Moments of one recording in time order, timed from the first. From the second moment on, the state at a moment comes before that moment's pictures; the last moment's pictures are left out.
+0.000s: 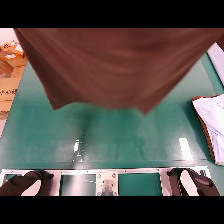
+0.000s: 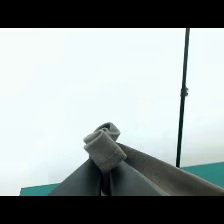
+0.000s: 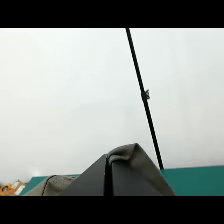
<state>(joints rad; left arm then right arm) -0.12 -0.98 1.91 1.56 -0.80 -1.53 -0.40 -0.68 1.46 -0.68 0.84 1.31</state>
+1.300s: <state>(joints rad) -0.05 -1.87 1.94 0.78 -1.42 -1.38 -0.43 -1.35 1.07 -0.87 0.88 1.32</state>
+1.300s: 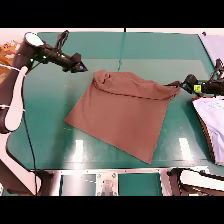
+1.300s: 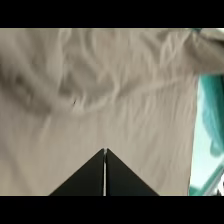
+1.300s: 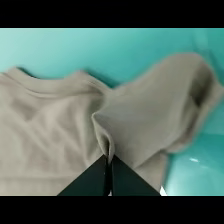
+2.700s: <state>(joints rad) -0.23 -1.20 0.56 0.98 -0.55 -1.72 -0.42 -1.36 1.06 -1.11 0.94 1.51</state>
